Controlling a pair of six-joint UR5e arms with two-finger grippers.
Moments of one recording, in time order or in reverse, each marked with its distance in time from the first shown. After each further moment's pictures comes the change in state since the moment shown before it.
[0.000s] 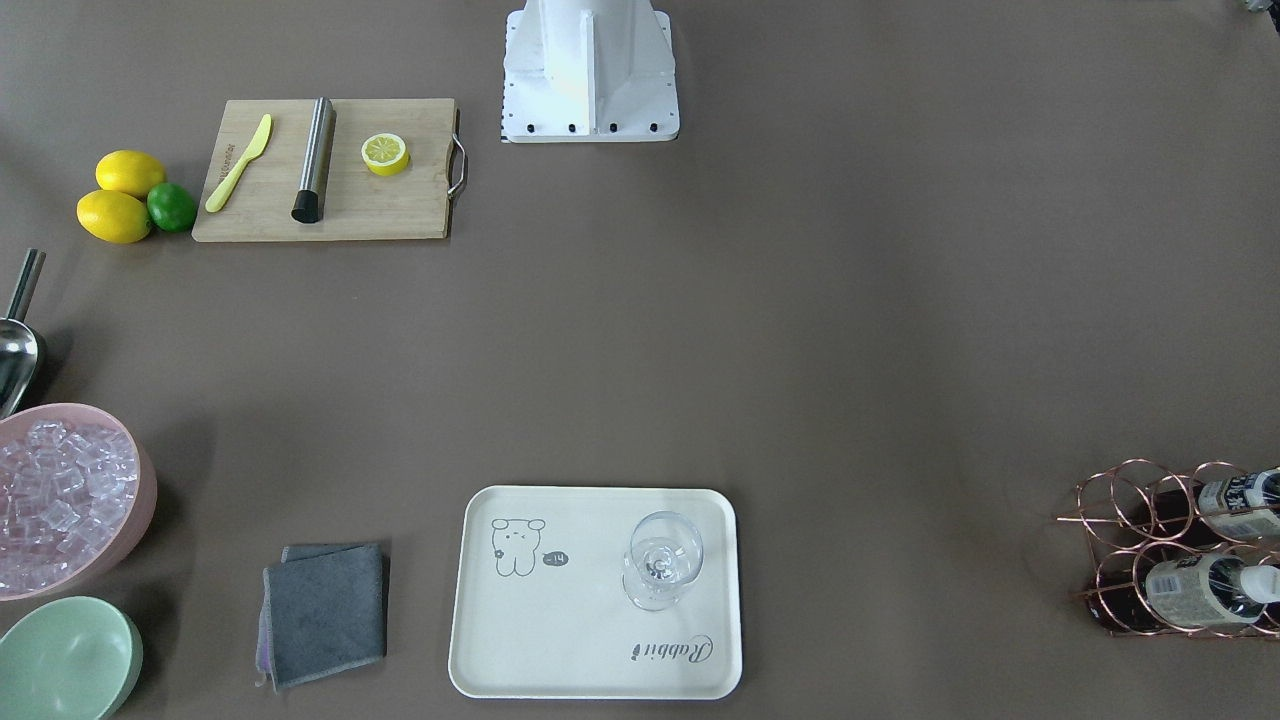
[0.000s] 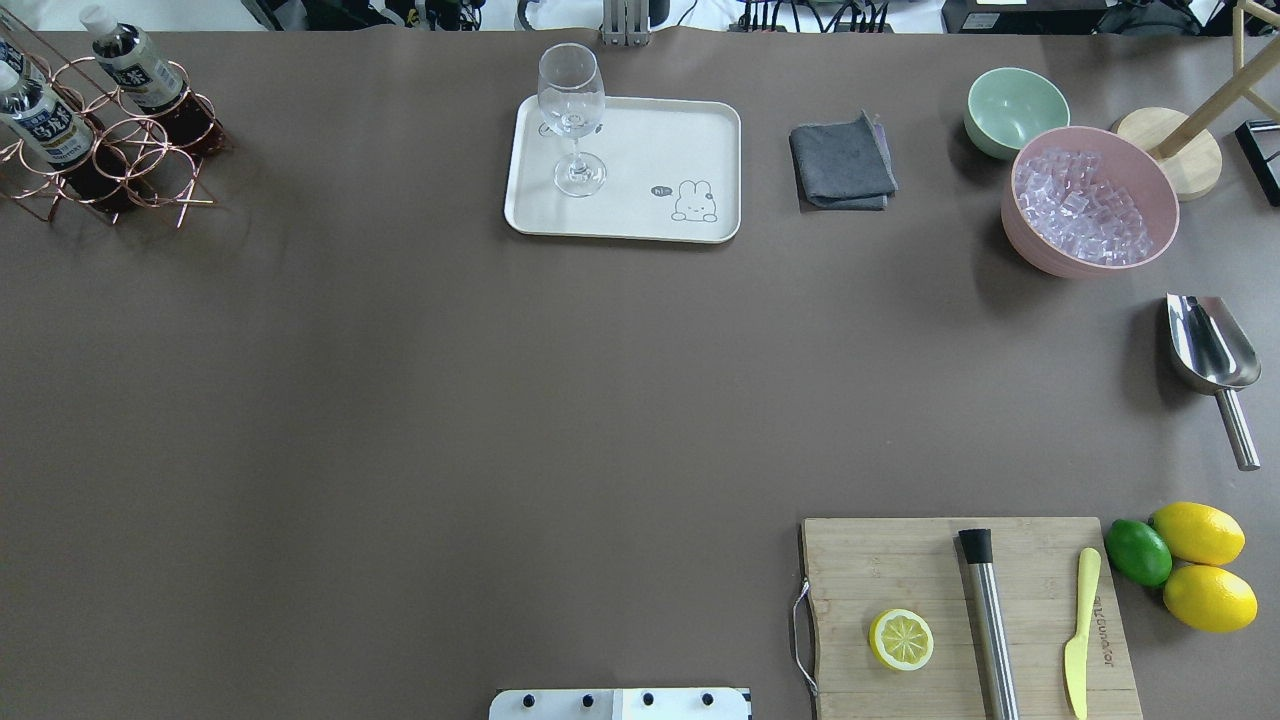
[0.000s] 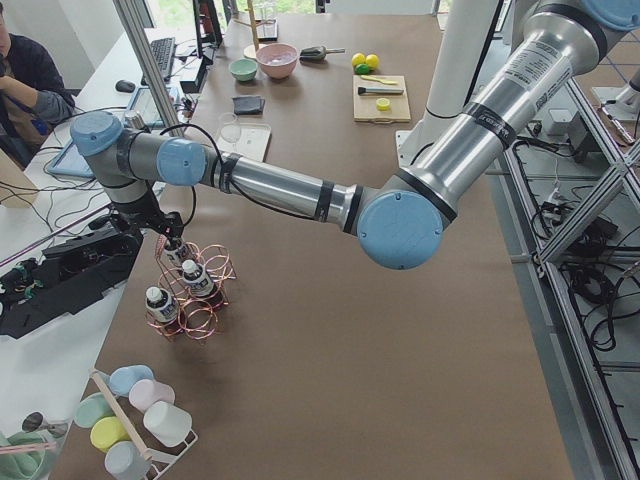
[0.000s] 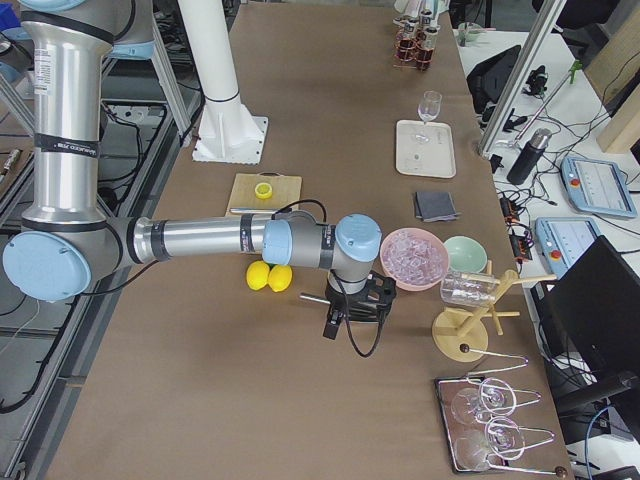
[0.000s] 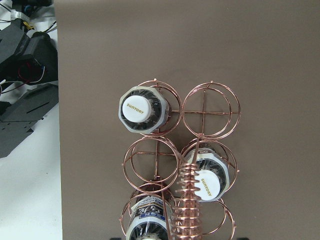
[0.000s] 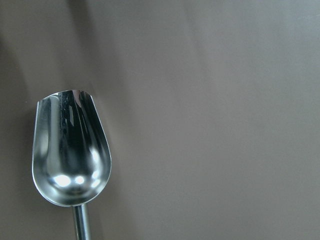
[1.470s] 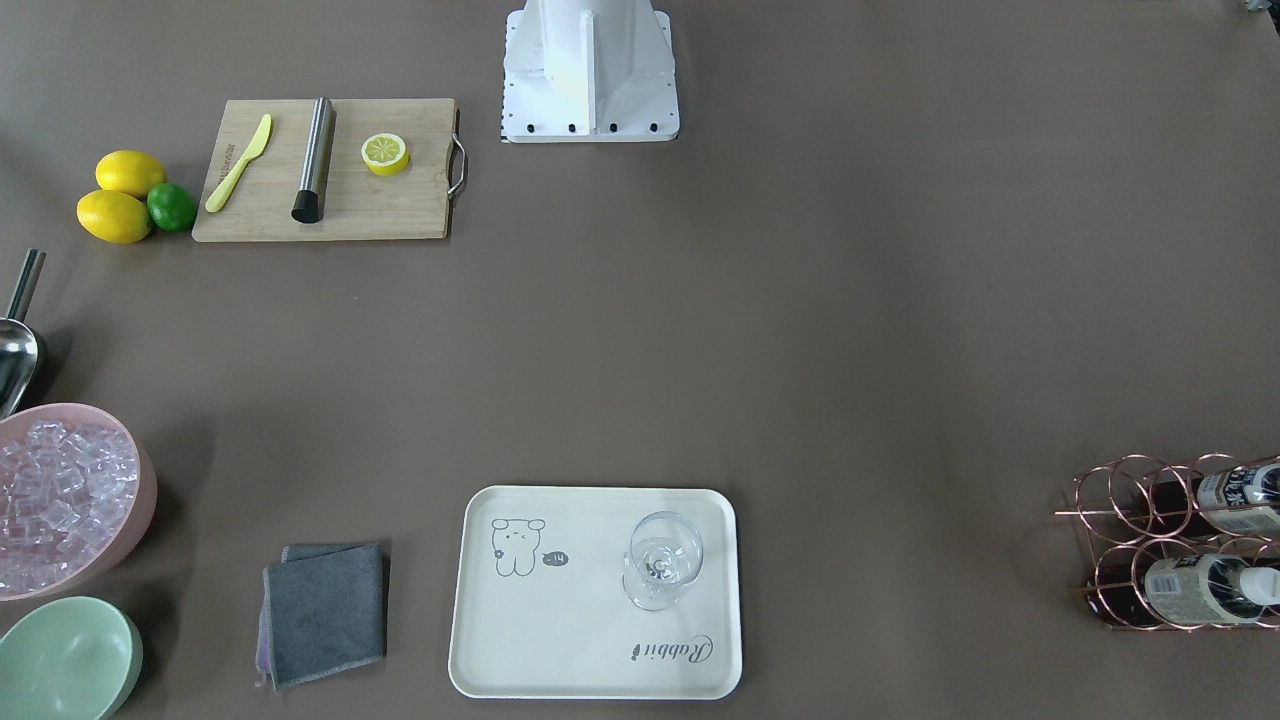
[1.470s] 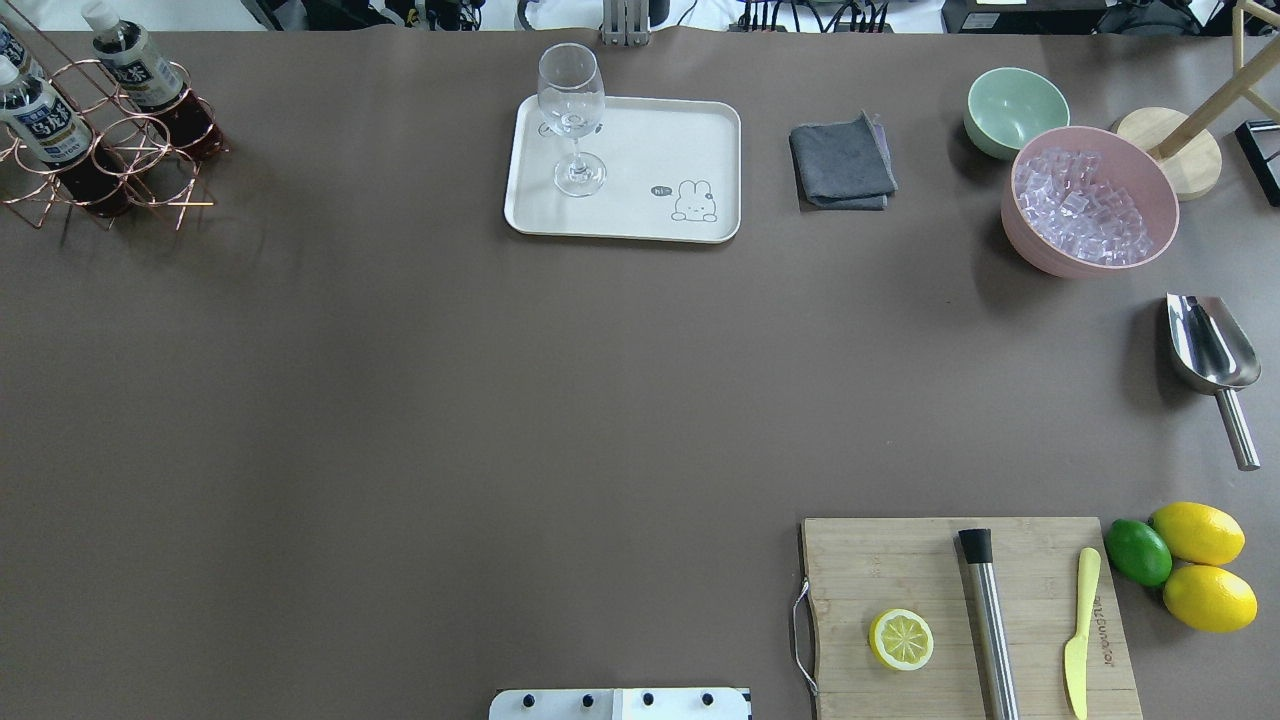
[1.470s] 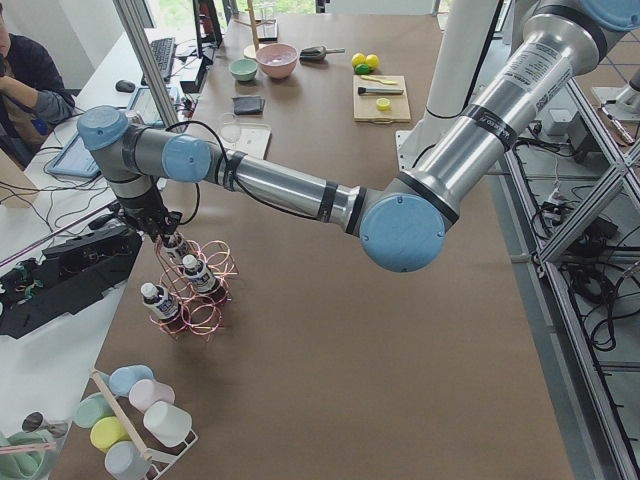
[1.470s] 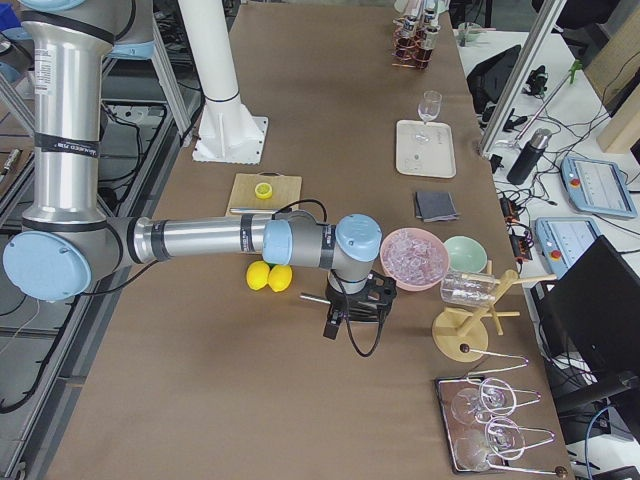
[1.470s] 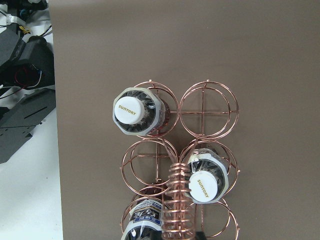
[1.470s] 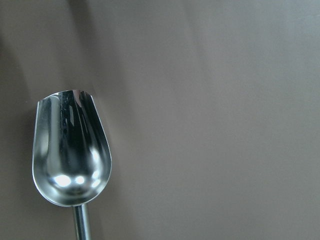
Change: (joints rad) left arm 0.006 0.016 -0.051 0.007 0.001 -0.005; right arm -0.001 0.000 0.000 0.000 0.000 0.000
